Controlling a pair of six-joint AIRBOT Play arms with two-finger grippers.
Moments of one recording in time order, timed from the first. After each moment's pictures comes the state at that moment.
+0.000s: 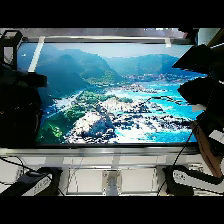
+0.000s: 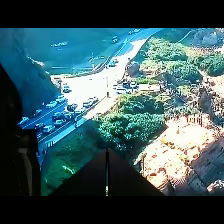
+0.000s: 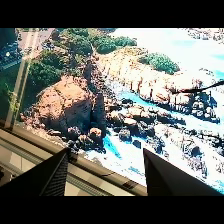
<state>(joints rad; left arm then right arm) -0.11 -1.04 1.47 1.64 -1.39 -1.56 -0.11 -1.30 2.04 -0.96 1.82 1.57</state>
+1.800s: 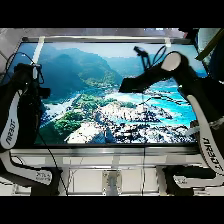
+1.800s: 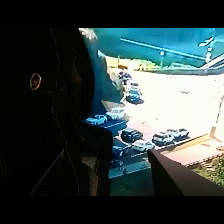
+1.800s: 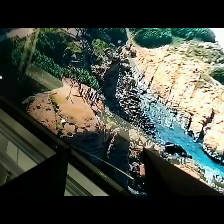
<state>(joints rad) 0.08 -1.64 1.47 1.93 -1.30 -1.63 0.38 -1.46 1.58 -1.05 1.31 1.53</state>
